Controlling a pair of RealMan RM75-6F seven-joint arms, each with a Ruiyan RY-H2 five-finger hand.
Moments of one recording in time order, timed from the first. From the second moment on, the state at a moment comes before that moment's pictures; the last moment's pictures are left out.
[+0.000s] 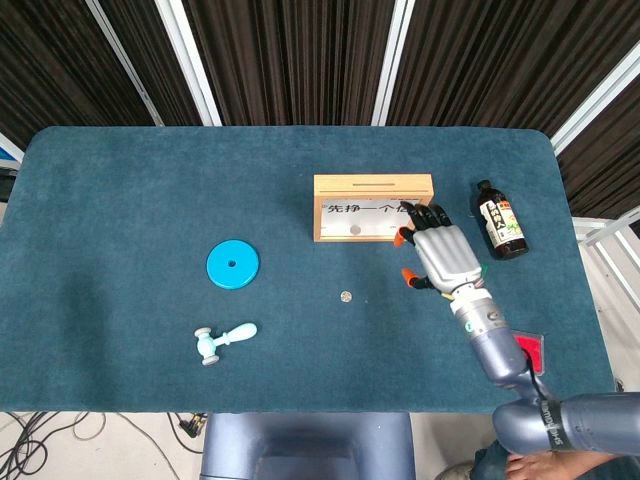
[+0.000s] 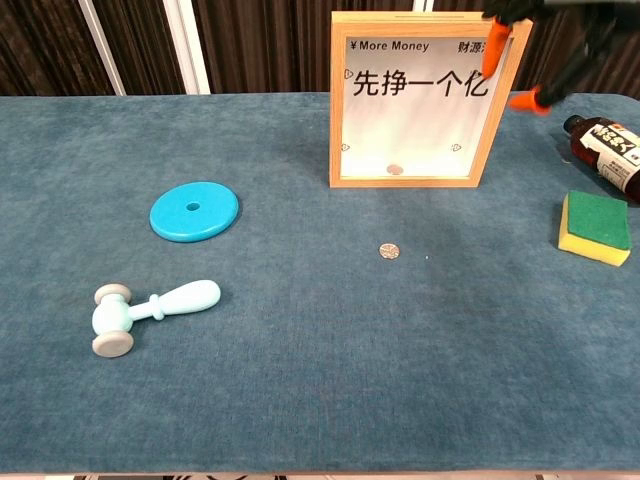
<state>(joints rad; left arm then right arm) -0.10 -1.11 -0.17 -1.51 1.08 1.34 0.16 1.10 -1.15 -0.15 -1.95 -0.72 1.35 -0.26</state>
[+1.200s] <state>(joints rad) -0.09 -1.07 -0.12 -1.53 1.20 1.34 0.05 0.70 -1.63 -0.01 -1.64 -0.95 1.46 -0.49</state>
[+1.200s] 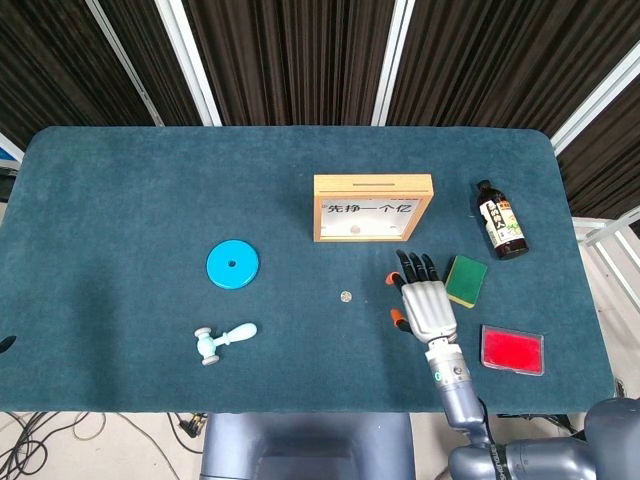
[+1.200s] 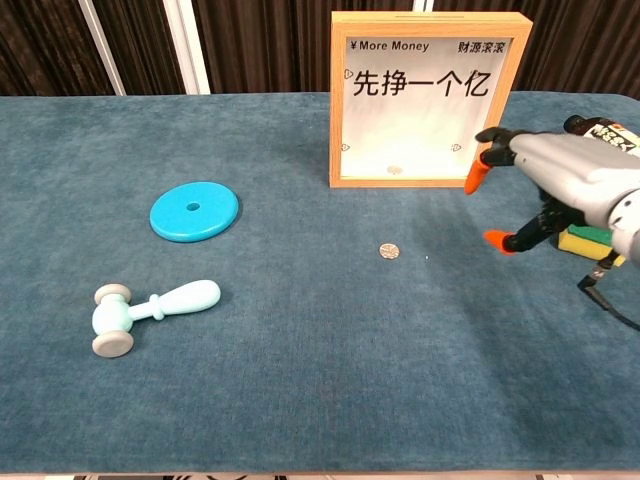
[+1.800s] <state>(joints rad) -0.10 -1.08 -0.12 -1.53 1.18 1.33 0.07 0.69 -1.78 0.09 -1.46 -0.96 1.26 -0.50</state>
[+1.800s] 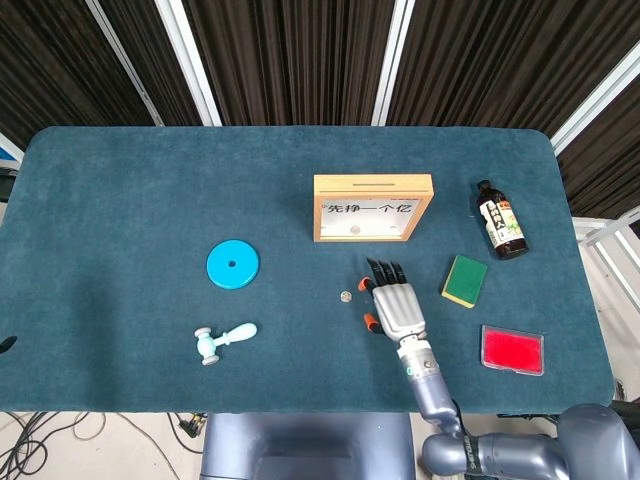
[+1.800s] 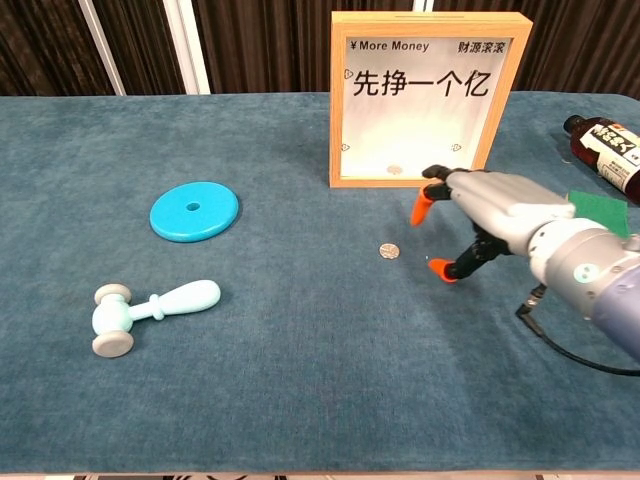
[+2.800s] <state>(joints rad) -0.10 -1.08 -0.12 -1.52 1.19 1.32 0.06 0.73 -1.88 0.20 -1.32 -0.93 1.10 -0.54</state>
